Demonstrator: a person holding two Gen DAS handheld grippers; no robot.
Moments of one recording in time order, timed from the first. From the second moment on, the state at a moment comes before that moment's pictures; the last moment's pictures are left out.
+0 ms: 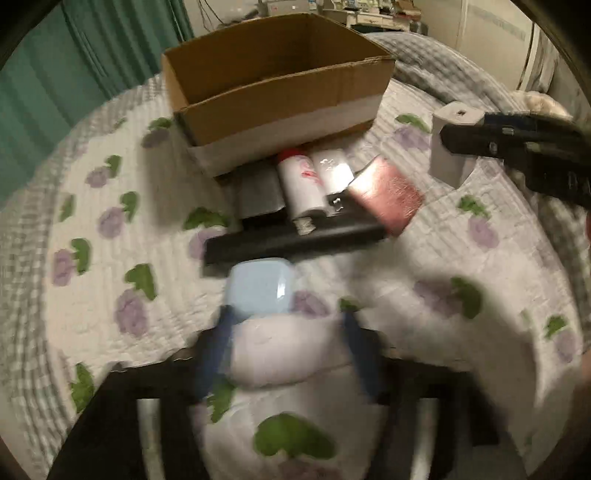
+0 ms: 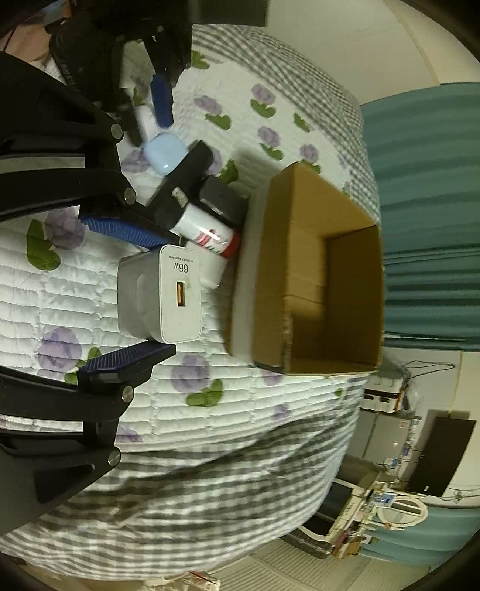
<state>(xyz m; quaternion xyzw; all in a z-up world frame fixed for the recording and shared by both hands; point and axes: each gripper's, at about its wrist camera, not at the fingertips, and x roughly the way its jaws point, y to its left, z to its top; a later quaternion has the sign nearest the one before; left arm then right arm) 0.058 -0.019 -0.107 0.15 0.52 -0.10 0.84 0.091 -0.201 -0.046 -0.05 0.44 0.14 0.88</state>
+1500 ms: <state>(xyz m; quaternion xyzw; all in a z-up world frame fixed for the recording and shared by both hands) 0.091 -0.022 -0.159 0.20 0.55 -0.19 0.79 0.092 -0.191 -0.077 -0.09 0.46 0.13 0.87</state>
